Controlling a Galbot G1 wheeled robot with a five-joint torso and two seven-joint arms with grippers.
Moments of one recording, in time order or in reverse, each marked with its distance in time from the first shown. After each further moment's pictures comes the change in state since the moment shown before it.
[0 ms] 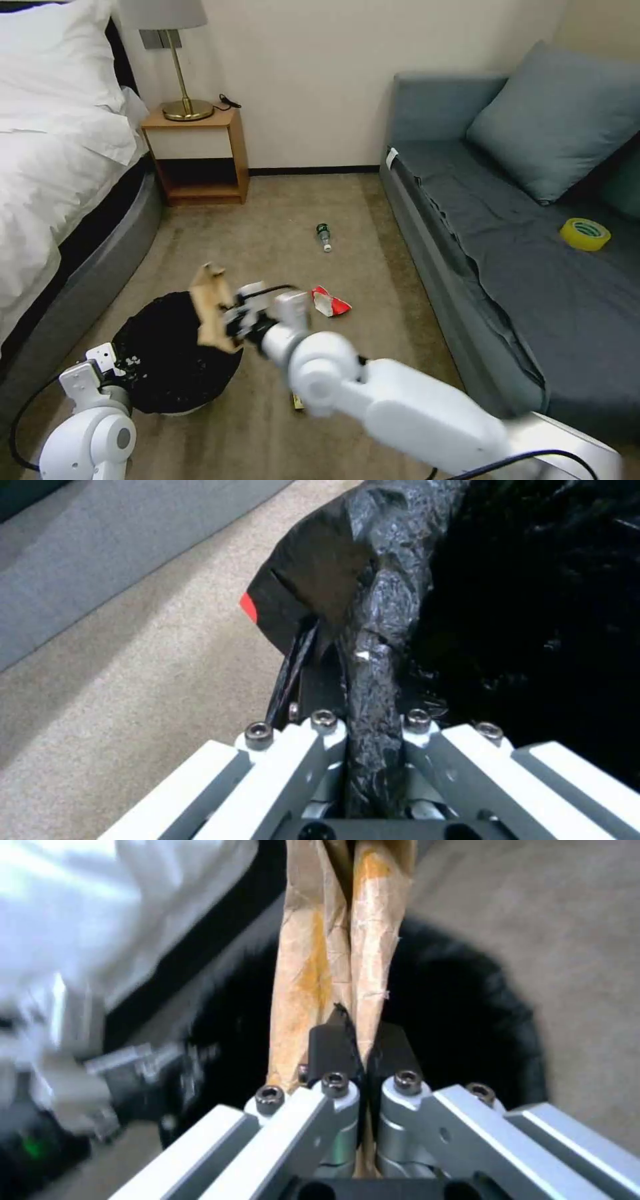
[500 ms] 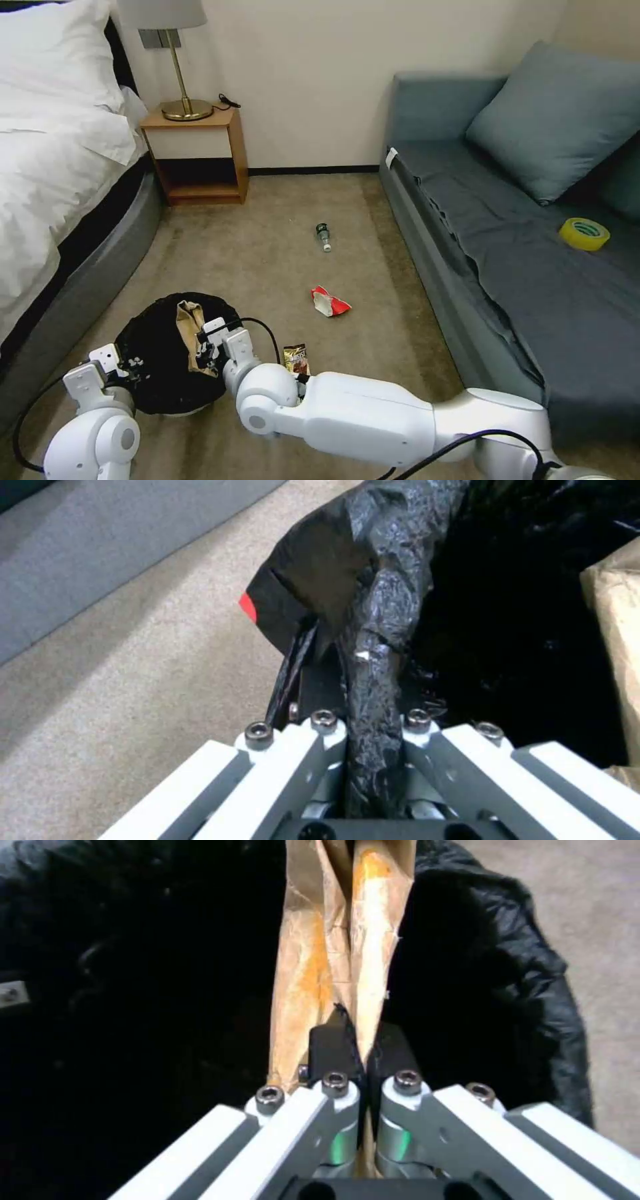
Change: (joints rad) left arm 0.003 -0.015 0.011 -0.002 0.017 -0.004 0.001; right arm 0.052 0.119 -0.155 -0.285 -0.143 0.090 0.046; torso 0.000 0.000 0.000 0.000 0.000
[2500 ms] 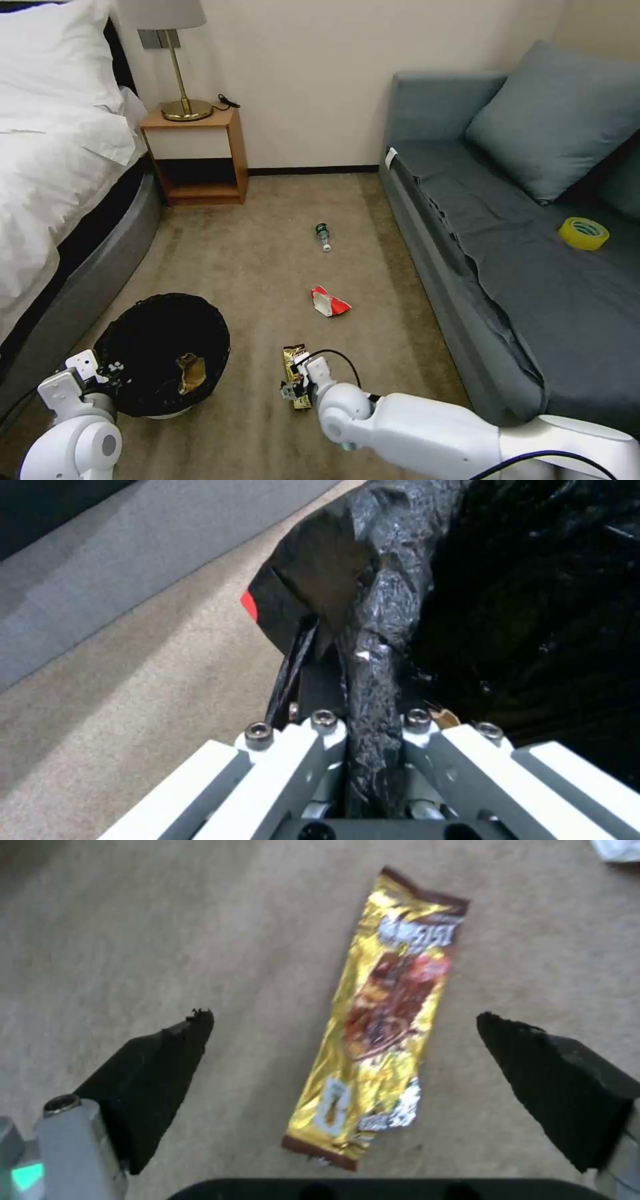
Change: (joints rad) left arm 0.017 0.000 -0.077 0.003 -0.018 -0.025 0.016; right arm -0.099 -0.256 -0.081 -0.084 0.033 -0.081 -0.029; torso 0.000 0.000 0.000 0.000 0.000
